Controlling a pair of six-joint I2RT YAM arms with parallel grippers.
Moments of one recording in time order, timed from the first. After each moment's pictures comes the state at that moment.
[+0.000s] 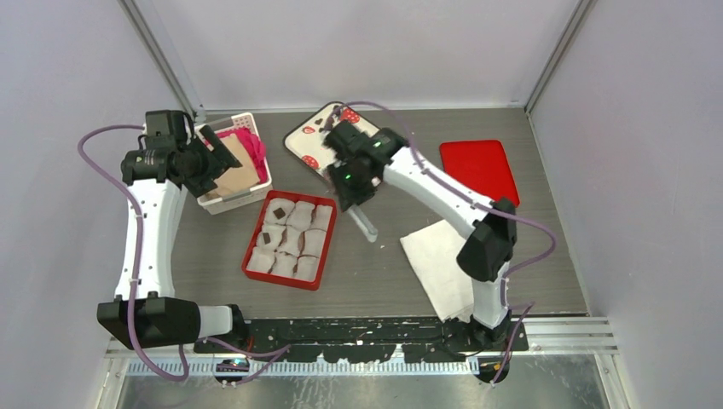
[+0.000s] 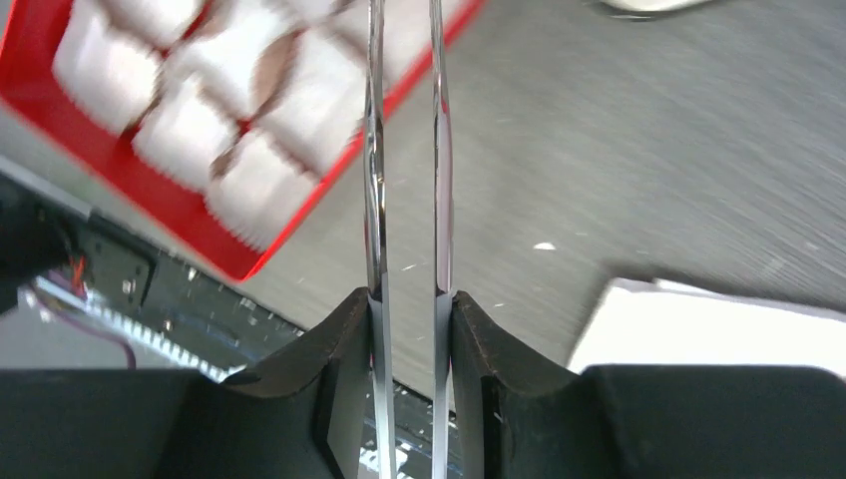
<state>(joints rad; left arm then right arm) 0.11 1.29 1.52 -1.07 0.07 -0.60 0.90 1.96 2.00 -1.17 -0.02 0.33</state>
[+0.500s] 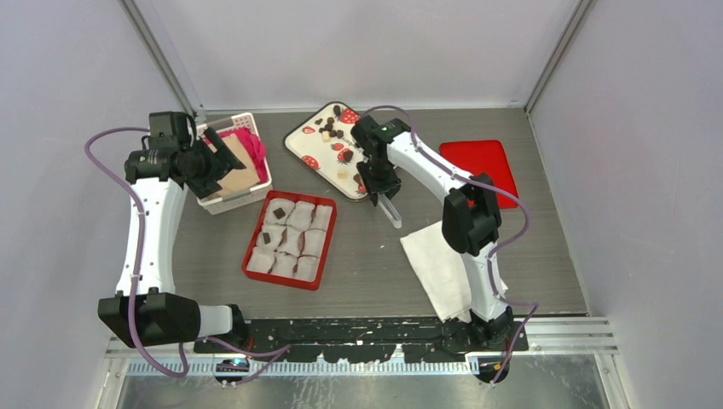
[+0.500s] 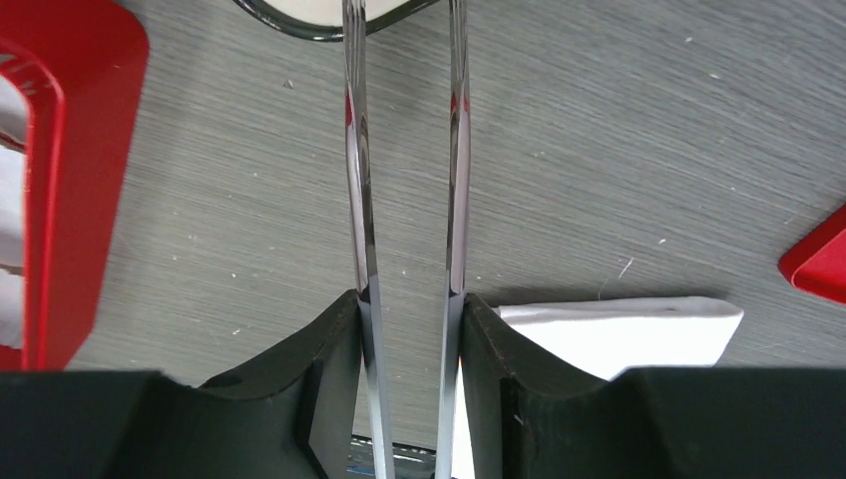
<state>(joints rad) 0.11 1.30 1.48 -1.05 0.12 -0.61 0.60 2.11 1.97 -1.21 0.03 0.24</state>
